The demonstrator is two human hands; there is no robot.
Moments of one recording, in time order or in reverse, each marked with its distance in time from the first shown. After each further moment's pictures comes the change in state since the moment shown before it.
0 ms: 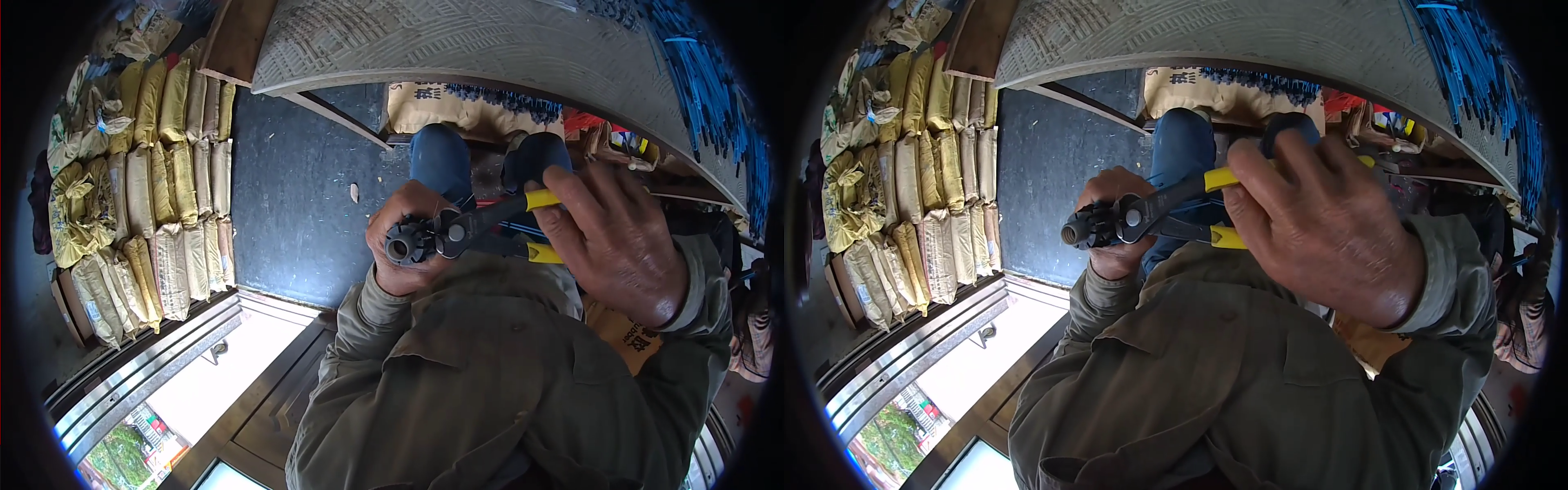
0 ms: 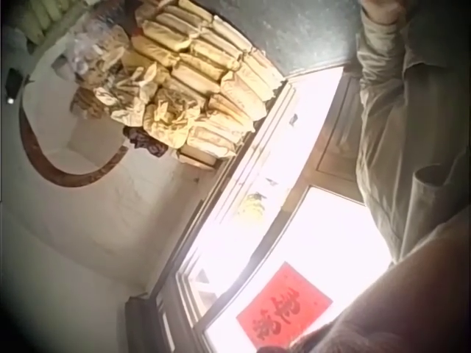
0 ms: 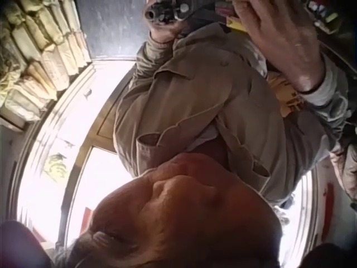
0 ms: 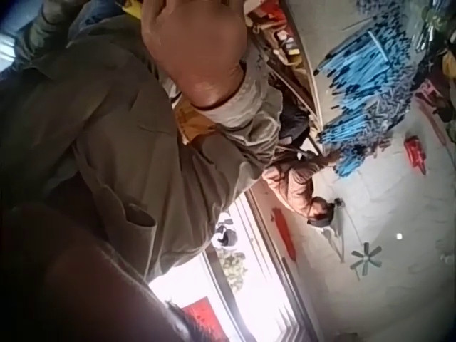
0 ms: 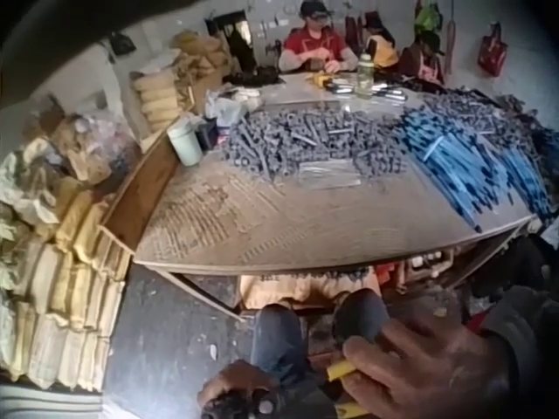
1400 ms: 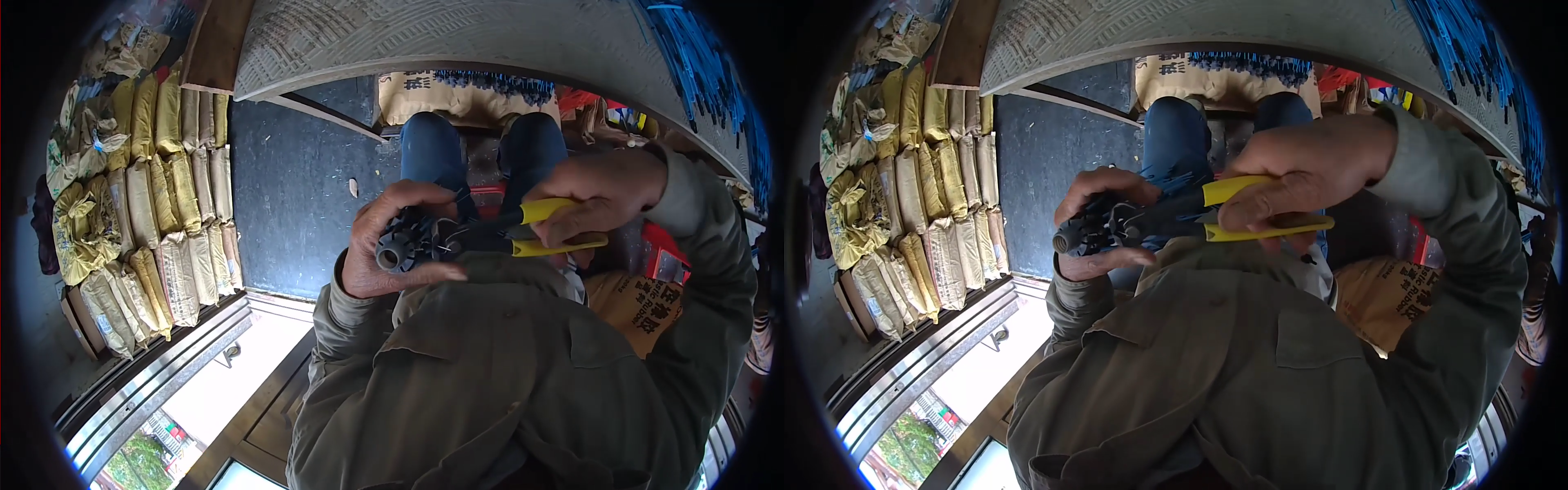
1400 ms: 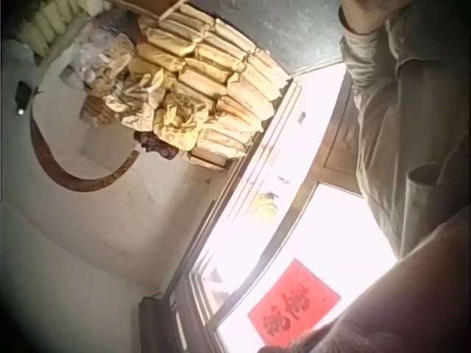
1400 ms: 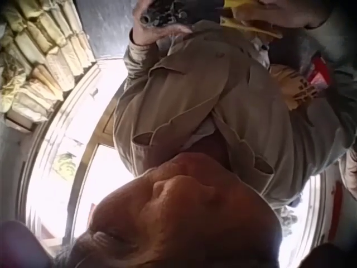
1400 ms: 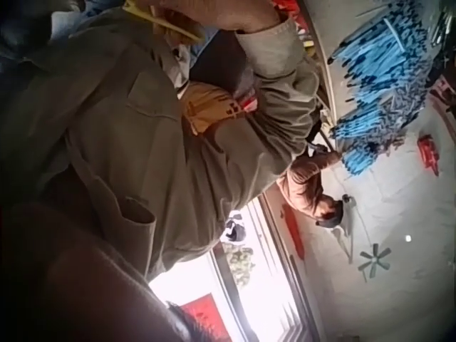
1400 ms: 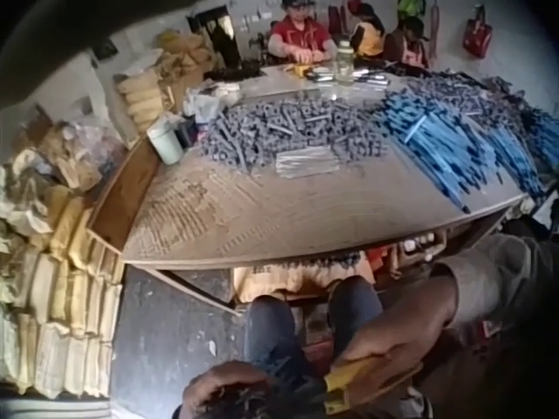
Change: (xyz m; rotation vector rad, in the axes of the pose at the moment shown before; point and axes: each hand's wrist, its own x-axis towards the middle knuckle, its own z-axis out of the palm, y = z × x) left_hand 0.016 0.039 -0.002 -0.189 -0.253 -0.223; right_hand 0.013 0.065 0.023 1.106 -0.668 -0.218
